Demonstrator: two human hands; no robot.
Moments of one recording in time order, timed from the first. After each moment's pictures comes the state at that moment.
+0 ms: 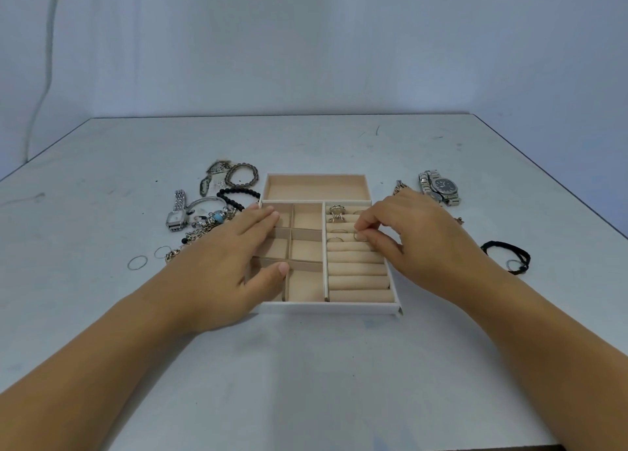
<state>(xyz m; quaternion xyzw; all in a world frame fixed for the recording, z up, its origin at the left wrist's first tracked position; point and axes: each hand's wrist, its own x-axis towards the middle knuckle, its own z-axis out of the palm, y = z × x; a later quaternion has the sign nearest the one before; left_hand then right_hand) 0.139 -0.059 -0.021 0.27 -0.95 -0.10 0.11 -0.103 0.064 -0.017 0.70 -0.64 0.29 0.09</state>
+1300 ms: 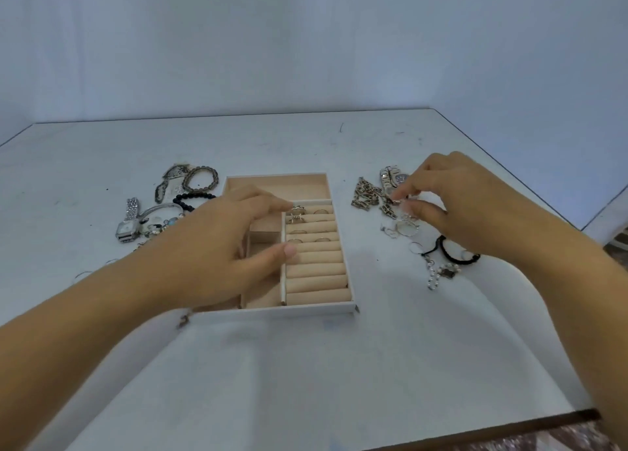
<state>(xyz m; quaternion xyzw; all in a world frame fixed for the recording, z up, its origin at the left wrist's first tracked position) 0.093 -0.046 0.018 0.18 -0.96 -0.15 0.15 -0.166 0.109 0.028 0.61 -0.77 0.16 0.06</state>
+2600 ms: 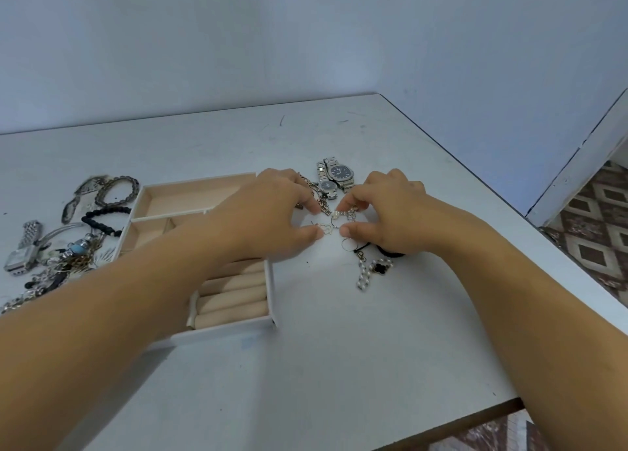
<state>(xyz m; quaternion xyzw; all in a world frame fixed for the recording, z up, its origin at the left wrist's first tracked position) -0.053 -0.028 0.001 0.15 -0.98 -0.12 0.09 -0.199 0.111 -0.003 0.55 -0.82 0.11 -0.07</state>
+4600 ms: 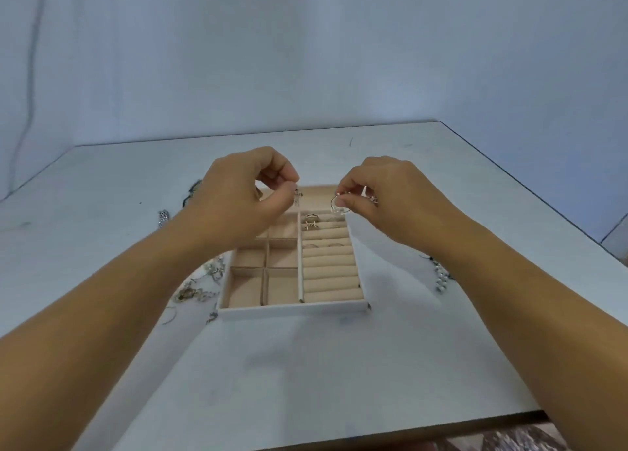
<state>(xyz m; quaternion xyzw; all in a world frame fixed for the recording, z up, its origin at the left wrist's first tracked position) 0.074 -0.052 0.050 0.25 -0.88 -0.23 0.32 -0.110 0.057 0.034 0.65 -0.70 0.28 0.08</state>
